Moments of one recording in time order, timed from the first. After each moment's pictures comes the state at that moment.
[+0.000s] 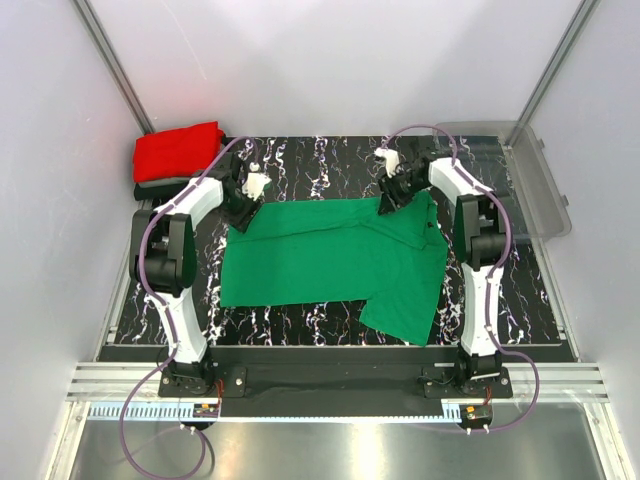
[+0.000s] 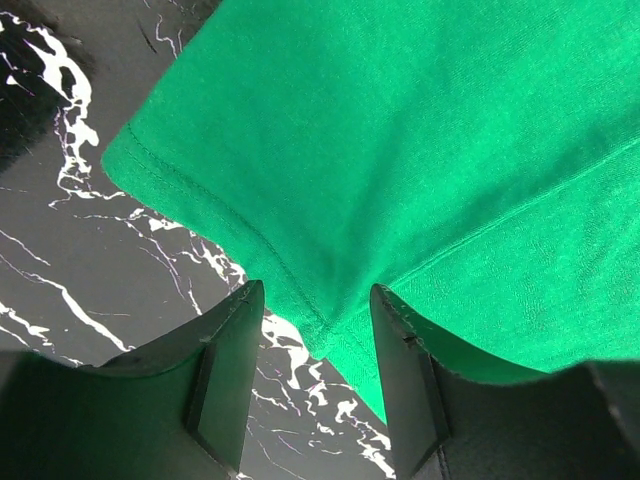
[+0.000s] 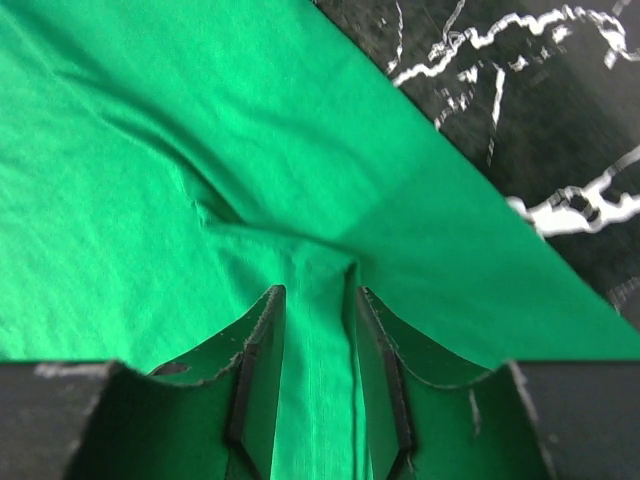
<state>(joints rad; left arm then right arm) -0.12 1.95 1.45 -0.71 0.09 0.50 0.15 2.28 1.85 -0.76 -0.65 -0.50</state>
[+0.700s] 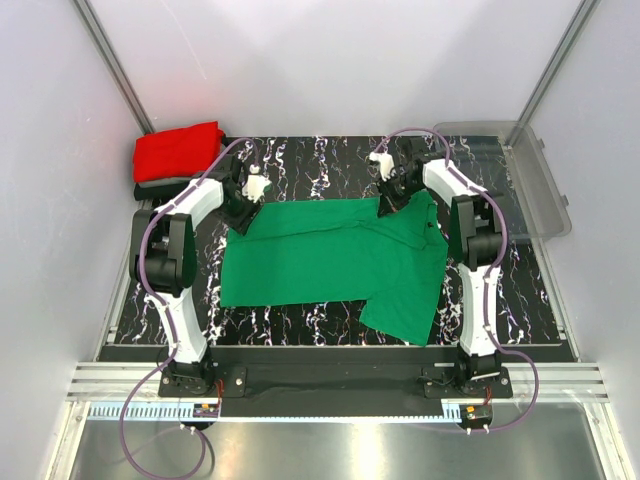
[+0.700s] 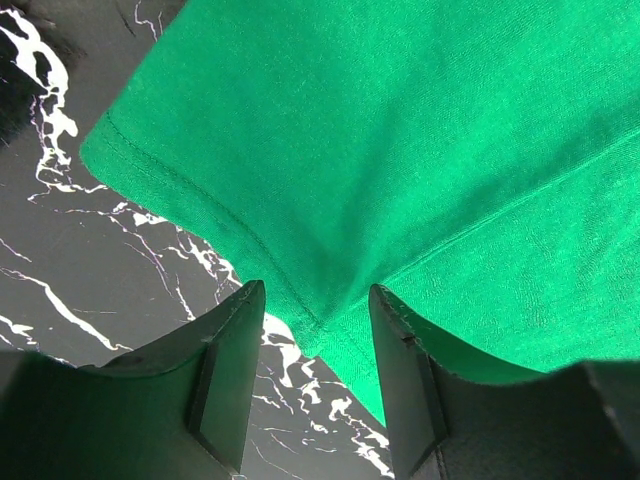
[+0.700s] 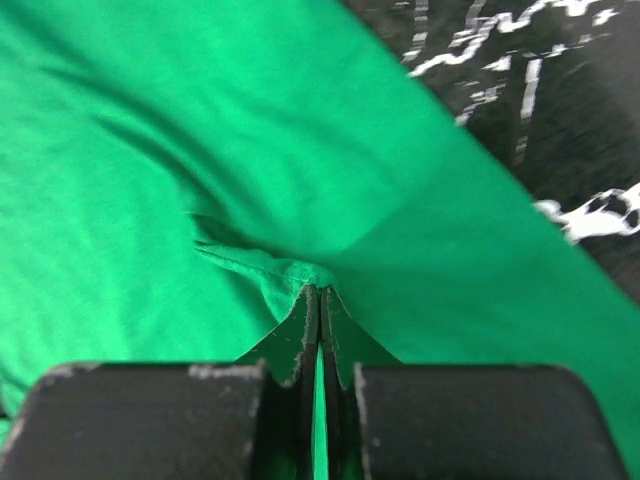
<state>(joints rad) -0.12 1.95 1.43 -0.71 0.09 0.50 0.19 2.31 1.86 -0.77 -0.59 -0.48</state>
